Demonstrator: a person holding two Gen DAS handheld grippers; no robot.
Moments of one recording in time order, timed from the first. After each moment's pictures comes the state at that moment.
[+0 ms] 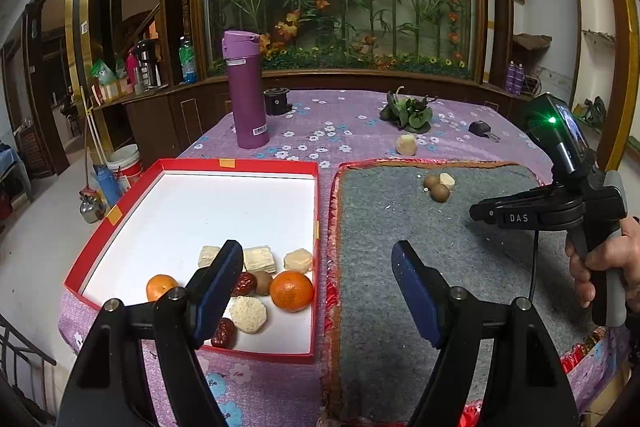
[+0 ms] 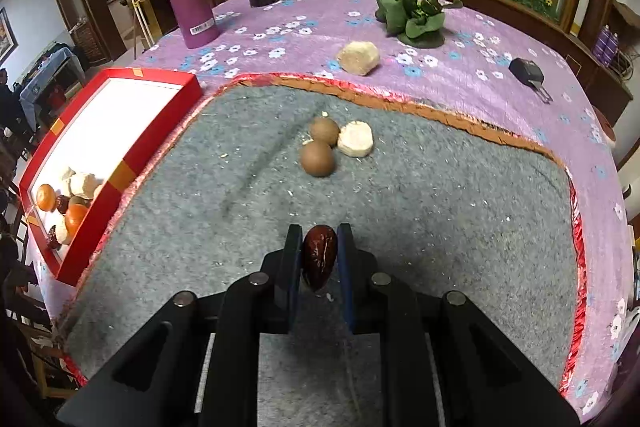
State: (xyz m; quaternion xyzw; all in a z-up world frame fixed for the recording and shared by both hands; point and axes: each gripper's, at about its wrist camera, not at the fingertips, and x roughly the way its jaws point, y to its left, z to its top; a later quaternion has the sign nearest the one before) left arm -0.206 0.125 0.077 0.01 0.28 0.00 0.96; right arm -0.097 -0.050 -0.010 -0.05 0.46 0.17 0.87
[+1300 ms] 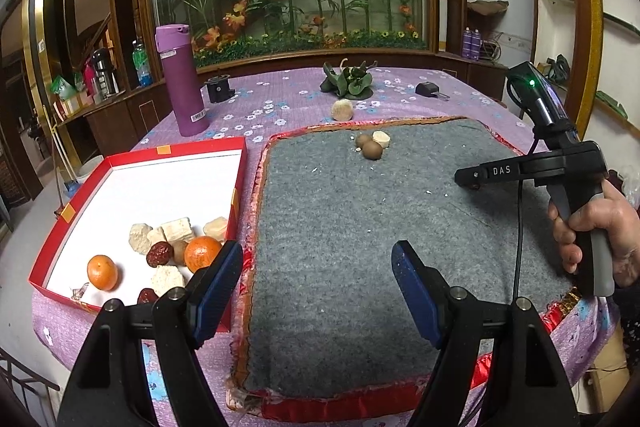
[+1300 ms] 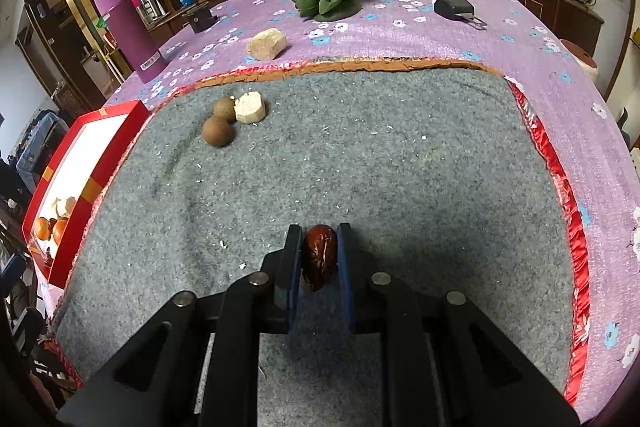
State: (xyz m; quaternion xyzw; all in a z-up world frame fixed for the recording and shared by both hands) left arm -0.225 0.070 0.054 0.05 0.31 -0.06 0.95; right arm -0.111 -0.136 -0.038 0.06 0.46 0.12 0.88
